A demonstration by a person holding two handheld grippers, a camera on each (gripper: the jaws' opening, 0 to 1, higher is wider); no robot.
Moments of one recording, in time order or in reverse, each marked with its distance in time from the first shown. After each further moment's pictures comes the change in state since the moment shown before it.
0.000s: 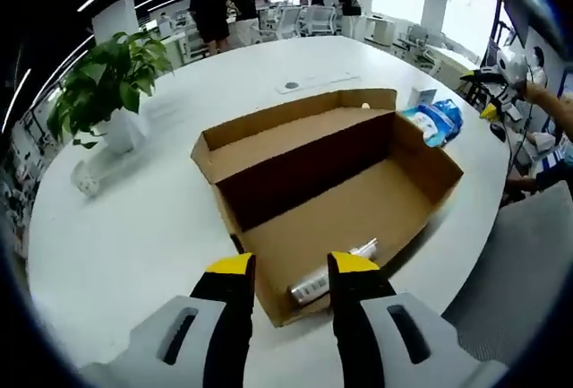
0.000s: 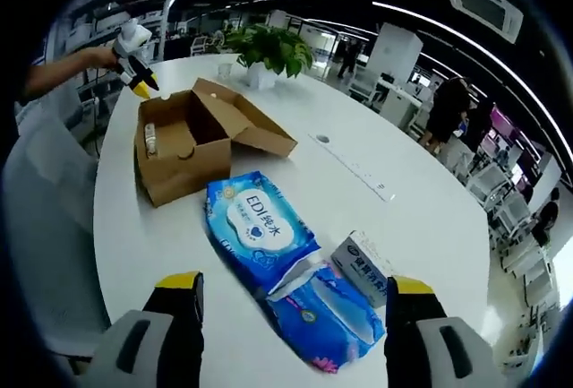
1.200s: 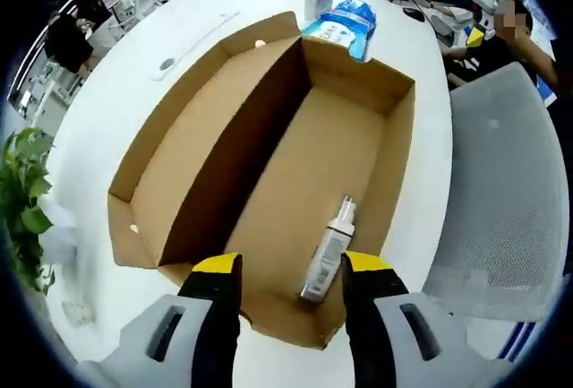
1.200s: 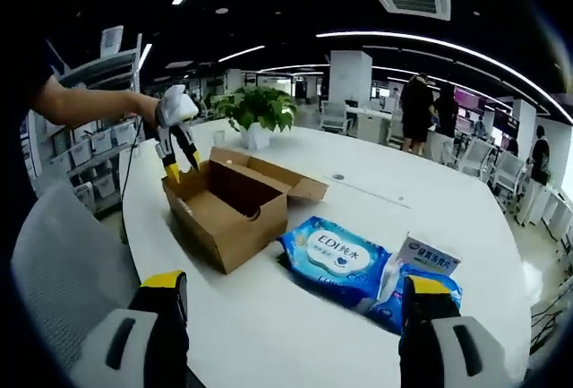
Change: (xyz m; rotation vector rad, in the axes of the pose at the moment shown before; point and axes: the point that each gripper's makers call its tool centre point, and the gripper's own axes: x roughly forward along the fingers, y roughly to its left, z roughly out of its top) left arm 0.040 -0.028 -0.003 0.543 0.377 -0.322; right arm -0.031 0.112 0.027 0.241 -0.230 -0.023
